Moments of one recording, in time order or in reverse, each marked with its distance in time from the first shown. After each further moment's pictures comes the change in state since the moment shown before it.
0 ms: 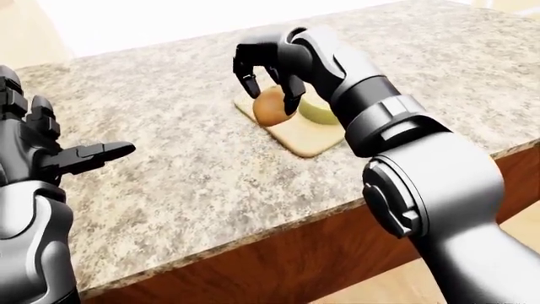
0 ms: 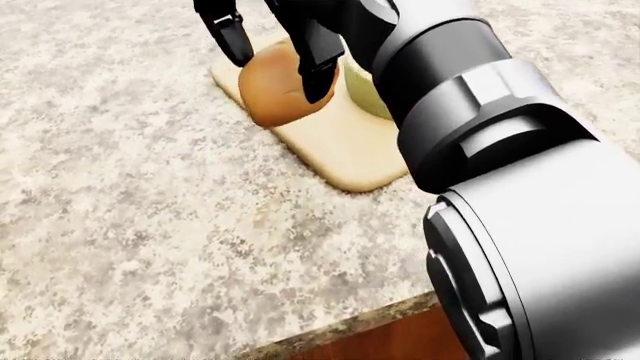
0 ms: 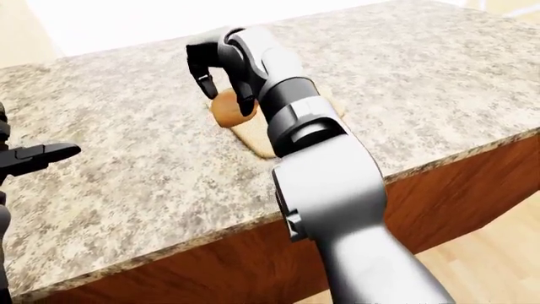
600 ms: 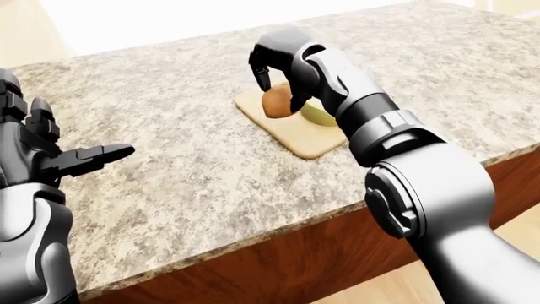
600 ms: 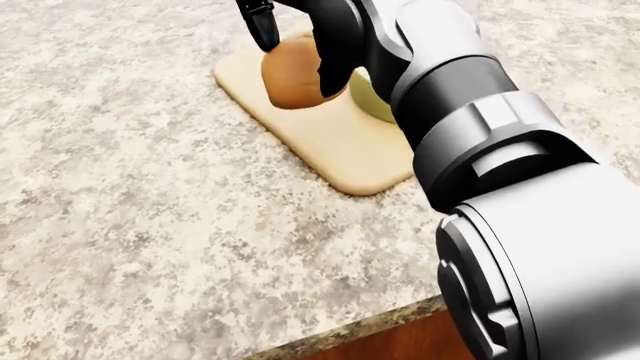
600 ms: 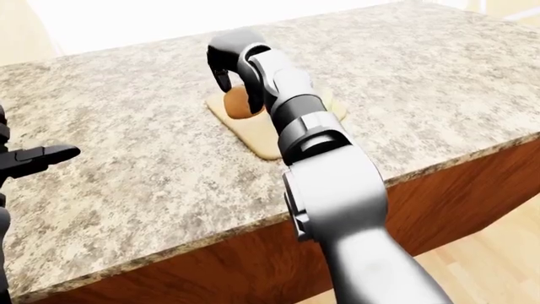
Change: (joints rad) left arm 0.010 -0.004 0.005 0.003 0.003 -0.006 -0.002; right arm 0.084 -0.019 -0.030 0.008 -0.092 0.080 -0.287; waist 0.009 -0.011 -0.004
